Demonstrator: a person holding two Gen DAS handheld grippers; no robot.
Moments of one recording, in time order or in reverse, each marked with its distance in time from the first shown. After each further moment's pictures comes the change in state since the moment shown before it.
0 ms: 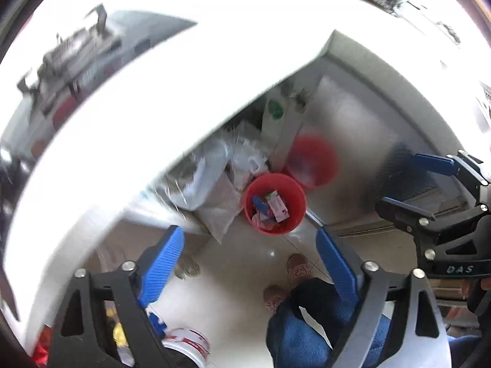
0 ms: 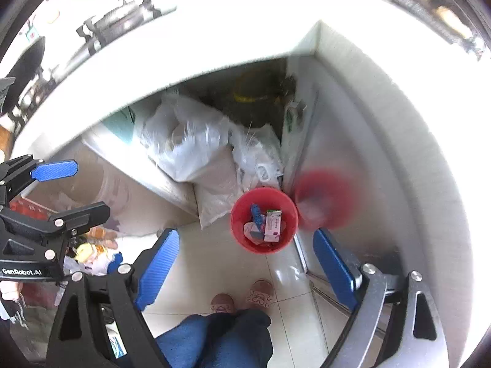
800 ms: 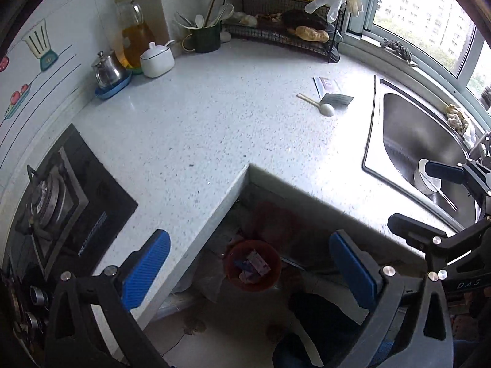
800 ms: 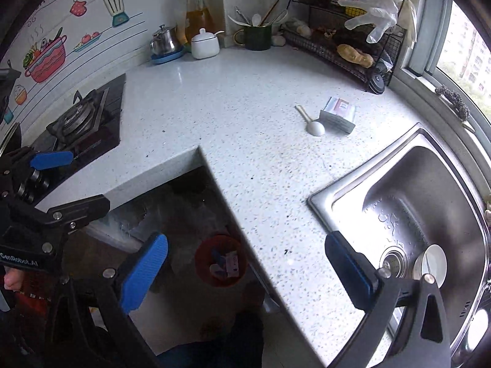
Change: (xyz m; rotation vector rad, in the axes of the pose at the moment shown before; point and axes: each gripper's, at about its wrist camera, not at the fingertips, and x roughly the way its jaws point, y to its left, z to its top) left arm -0.075 -0.080 0.143 0.202 -0.164 -0.085; right arm -0.124 -0.088 0.045 0.177 -0.173 -0.161
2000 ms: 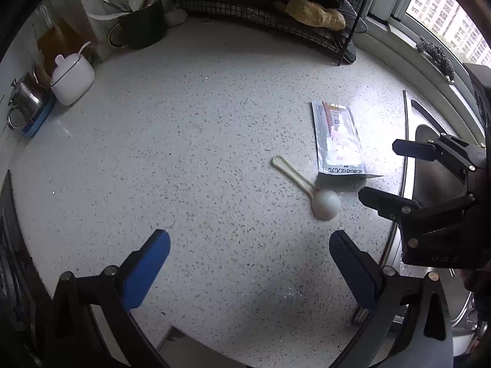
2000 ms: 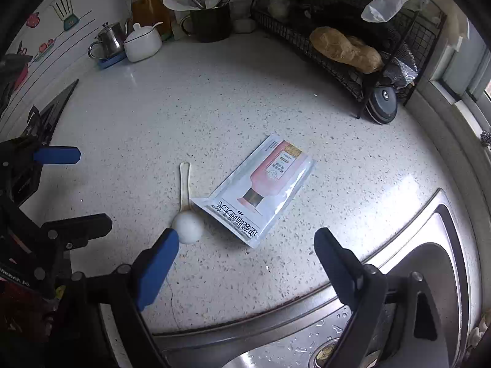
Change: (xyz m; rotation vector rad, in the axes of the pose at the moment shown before) left arm 0.160 -0.054 0.168 -0.030 0.178 -0.062; right arm 0.120 -0.144 0.128 -0.129 0.124 0.069
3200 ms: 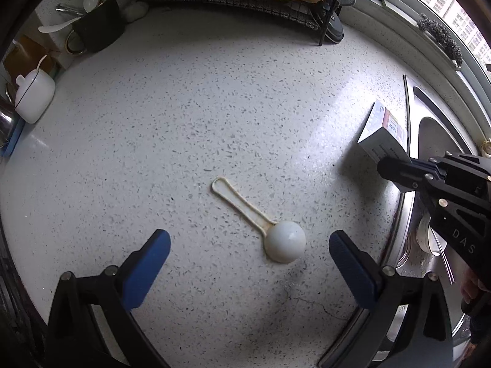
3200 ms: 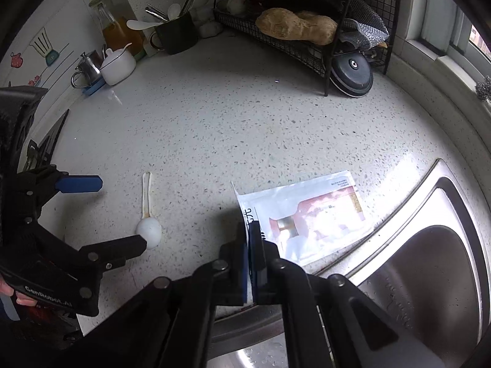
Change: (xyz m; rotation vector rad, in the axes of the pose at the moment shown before) left arm 0.054 -0.063 0.040 0.051 0.079 0.001; right arm -0.002 -0.059 -0.020 0.170 -0.035 0.068
